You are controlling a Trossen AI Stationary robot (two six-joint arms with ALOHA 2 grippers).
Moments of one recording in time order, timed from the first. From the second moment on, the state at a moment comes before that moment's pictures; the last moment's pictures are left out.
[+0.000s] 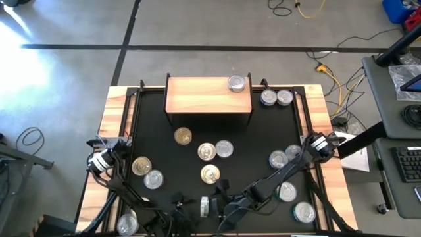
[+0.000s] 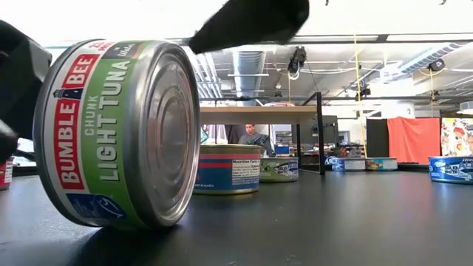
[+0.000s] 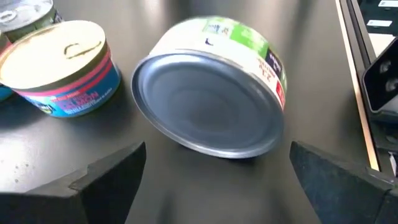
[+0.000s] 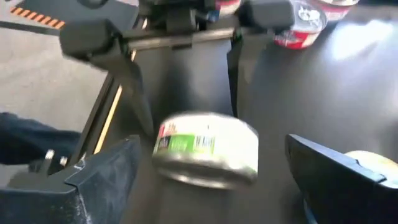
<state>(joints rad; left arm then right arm) -0.92 2.08 1.24 -0.22 -0.91 -0.93 0.58 2.04 1.47 -0.13 0.37 0.26</state>
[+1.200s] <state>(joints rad) -0.85 2.07 1.32 -0.12 -0.89 -0.69 0.59 2.15 1.54 -0.25 0.37 0.39</state>
